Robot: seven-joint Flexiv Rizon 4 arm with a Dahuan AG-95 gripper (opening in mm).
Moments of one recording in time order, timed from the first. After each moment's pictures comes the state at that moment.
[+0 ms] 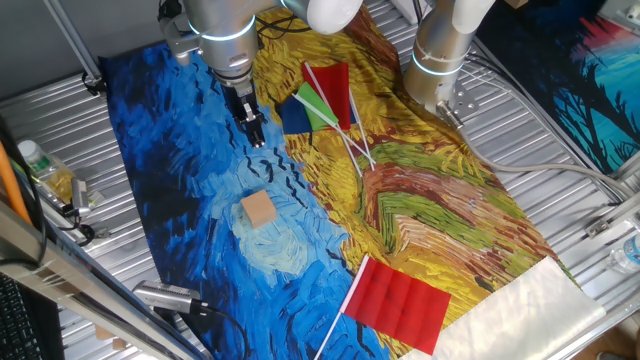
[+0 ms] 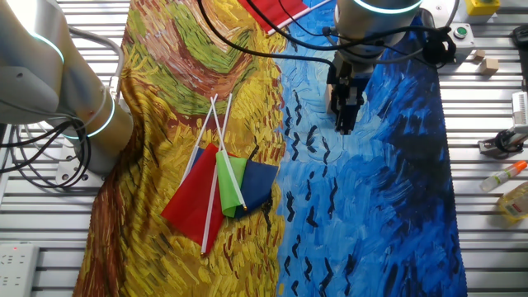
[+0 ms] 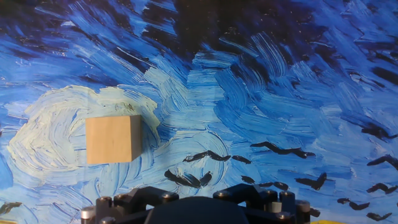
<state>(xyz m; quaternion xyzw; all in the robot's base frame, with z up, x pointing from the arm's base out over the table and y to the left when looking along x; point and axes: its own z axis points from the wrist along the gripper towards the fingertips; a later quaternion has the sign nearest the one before) 0.500 0.000 0.170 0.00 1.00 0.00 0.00</state>
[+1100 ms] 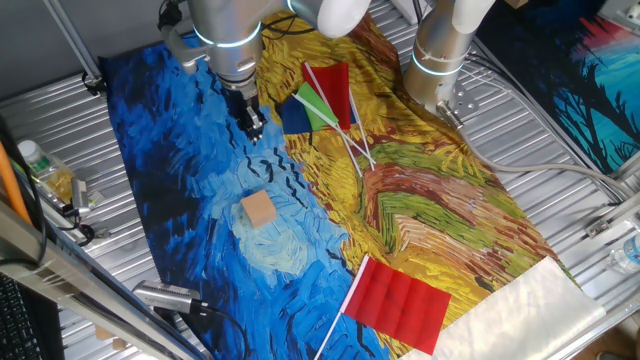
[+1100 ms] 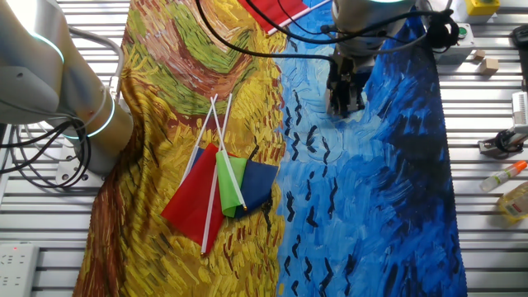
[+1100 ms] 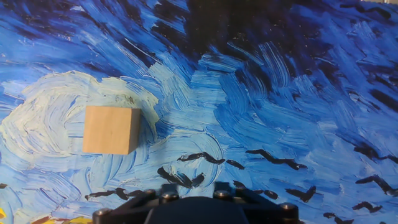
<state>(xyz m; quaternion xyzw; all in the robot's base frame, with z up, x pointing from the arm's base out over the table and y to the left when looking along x) 0.500 0.000 0.170 -0.06 1.00 -0.02 0.00</state>
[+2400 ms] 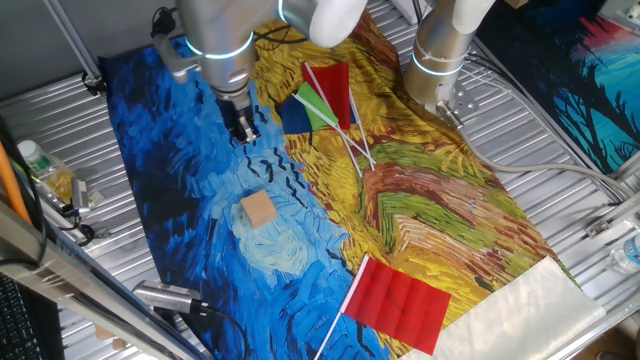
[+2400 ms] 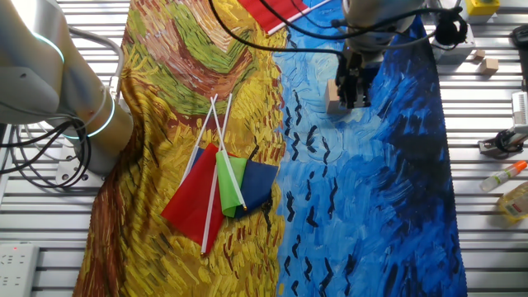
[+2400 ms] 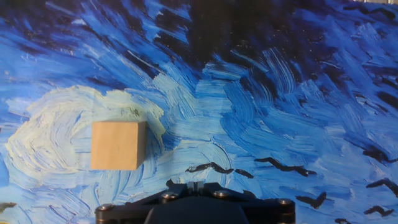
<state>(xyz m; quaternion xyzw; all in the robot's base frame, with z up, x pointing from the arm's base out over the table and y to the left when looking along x) 0.527 0.014 0.168 -0.03 1.00 -0.02 0.00</state>
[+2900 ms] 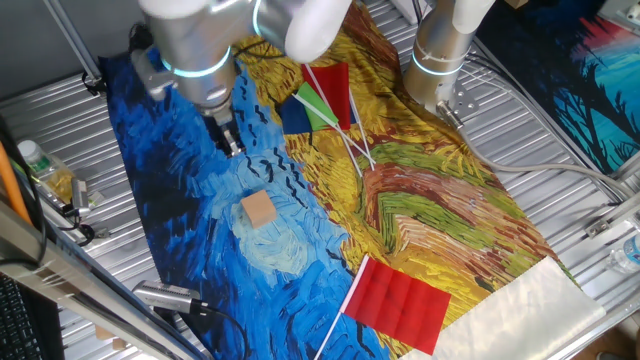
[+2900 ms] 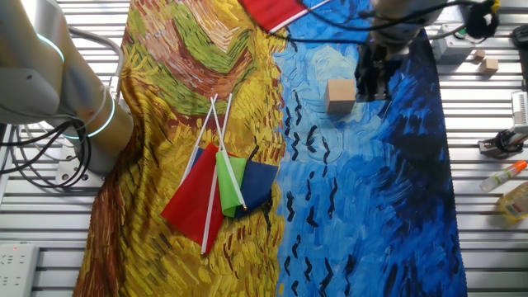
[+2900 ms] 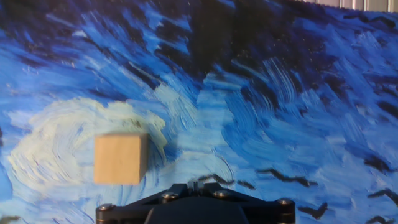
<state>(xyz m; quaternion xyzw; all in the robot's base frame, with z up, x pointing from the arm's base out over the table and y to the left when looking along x) 0.555 0.036 0.161 -0.03 1.00 -0.02 -0.01</state>
